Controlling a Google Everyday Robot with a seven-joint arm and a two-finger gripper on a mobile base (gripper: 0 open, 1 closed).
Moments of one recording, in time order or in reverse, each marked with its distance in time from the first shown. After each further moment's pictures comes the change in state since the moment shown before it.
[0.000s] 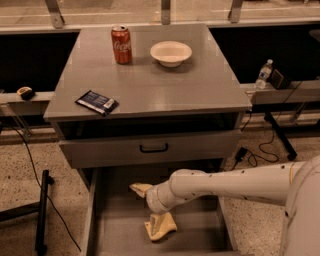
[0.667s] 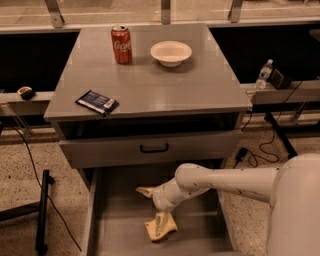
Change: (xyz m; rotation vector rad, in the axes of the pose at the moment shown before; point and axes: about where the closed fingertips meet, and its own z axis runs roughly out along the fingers) arm 0.032 0.016 0.020 -0.096 -0.100 0.105
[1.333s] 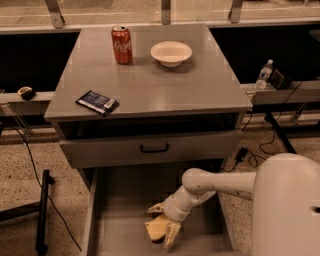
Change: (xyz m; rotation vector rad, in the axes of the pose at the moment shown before) arm 0.044 0.068 0.020 -0.219 -0.060 0.167
